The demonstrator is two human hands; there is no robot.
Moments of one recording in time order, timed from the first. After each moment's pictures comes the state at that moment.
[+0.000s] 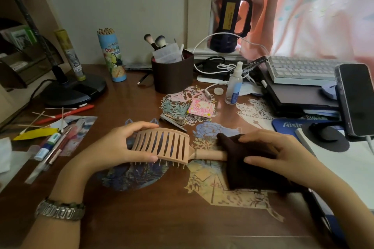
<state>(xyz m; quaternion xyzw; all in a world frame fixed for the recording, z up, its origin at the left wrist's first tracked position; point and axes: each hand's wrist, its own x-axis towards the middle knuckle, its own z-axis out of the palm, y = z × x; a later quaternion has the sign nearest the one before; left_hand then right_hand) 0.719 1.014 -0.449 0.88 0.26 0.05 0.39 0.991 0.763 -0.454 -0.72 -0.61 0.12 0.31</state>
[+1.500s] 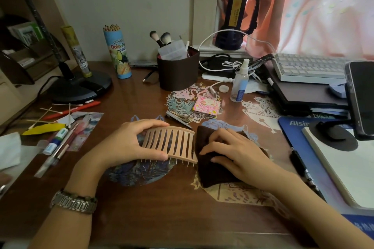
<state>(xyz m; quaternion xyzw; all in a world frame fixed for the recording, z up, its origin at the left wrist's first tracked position) 0.723 1.015 -0.455 0.90 0.27 0.05 0.35 0.944 0.819 -0.481 -0.66 -0.74 -0.02 0.15</state>
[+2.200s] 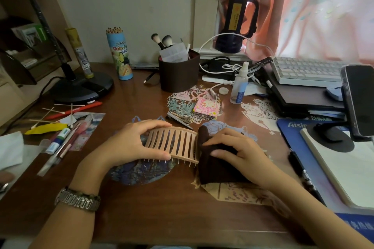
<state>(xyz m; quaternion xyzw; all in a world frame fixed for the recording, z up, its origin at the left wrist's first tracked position) 0.724 1.014 -0.455 0.90 0.27 0.04 0.35 0.939 0.816 -0.476 -0.67 -0.65 0.14 0.34</state>
